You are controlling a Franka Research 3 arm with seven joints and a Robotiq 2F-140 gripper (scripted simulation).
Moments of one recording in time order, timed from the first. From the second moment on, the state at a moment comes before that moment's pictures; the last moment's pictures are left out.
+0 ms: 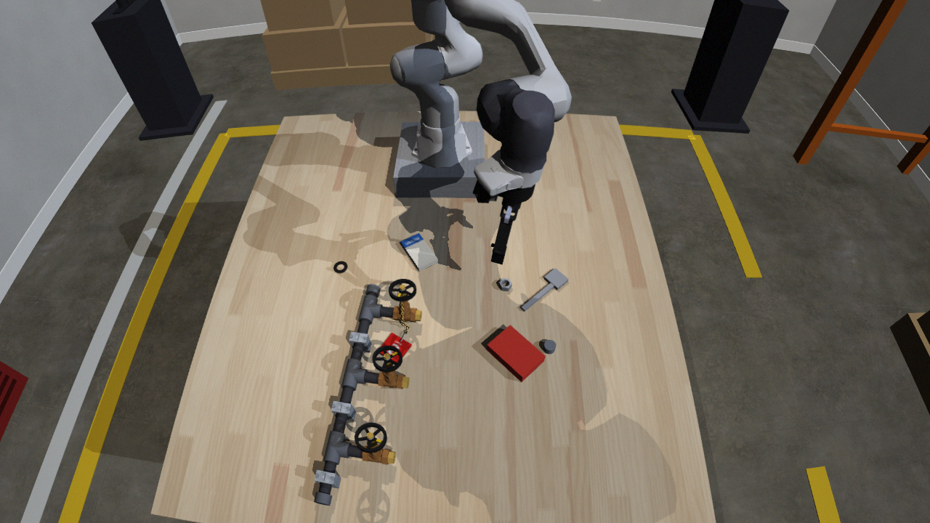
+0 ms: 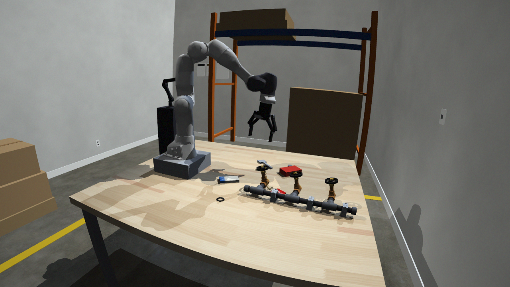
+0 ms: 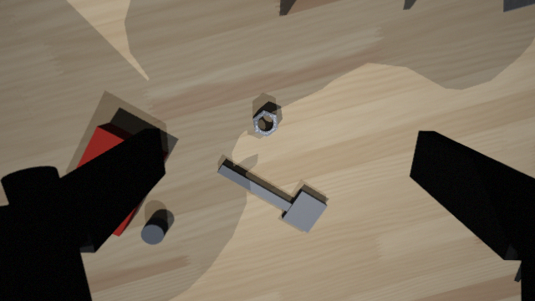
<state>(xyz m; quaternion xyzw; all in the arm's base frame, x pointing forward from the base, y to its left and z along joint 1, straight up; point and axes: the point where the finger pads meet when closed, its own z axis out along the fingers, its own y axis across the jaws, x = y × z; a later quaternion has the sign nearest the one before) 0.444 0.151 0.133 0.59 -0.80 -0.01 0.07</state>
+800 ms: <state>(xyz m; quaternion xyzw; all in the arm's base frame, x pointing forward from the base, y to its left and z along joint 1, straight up) 0.475 0.127 0.131 0.68 -0.73 -0.02 0.05</state>
